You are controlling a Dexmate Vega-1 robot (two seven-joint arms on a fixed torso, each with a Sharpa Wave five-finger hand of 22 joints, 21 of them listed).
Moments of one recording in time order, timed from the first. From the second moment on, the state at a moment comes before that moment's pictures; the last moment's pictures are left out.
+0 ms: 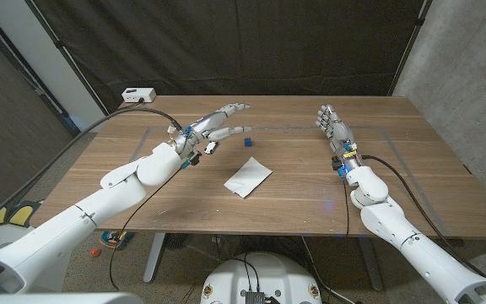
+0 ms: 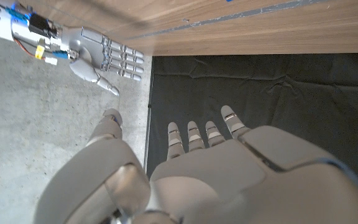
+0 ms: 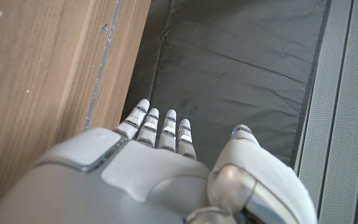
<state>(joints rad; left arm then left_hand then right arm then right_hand) 0.93 0.85 0.46 -1.86 0.29 -0.22 0.10 0.46 -0.02 0.37 -0.13 0.21 0.09 -0.12 0.28 0.19 -0.02 -0.05 0.25 0.19 -0.12 0.04 0.20 0.18 -0.17 0.12 0.54 0.19 -1.00 -0.49 -0.36 -1.42 0.57 0.49 -0.04 0.41 0.14 0.12 0.00 0.18 0.13 0.00 0.19 0.18 0.17 0.05 0.21 0.18 0.10 0.09 0.19 0.17 0.03 0.06 0.43 0.19</state>
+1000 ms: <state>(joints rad) 0.92 0.98 0.53 -2.20 0.57 0.23 -0.28 0.70 -0.02 0.40 -0.17 0.22 0.25 -0.11 0.30 0.19 -0.03 -0.04 0.22 0.19 -0.16 0.06 0.20 0.18 -0.14 0.12 0.52 0.19 -1.02 -0.46 -0.36 -1.37 0.58 0.57 -0.01 0.41 0.14 0.12 0.00 0.18 0.13 -0.01 0.19 0.18 0.17 0.04 0.21 0.18 0.10 0.08 0.19 0.17 0.04 0.06 0.43 0.19</state>
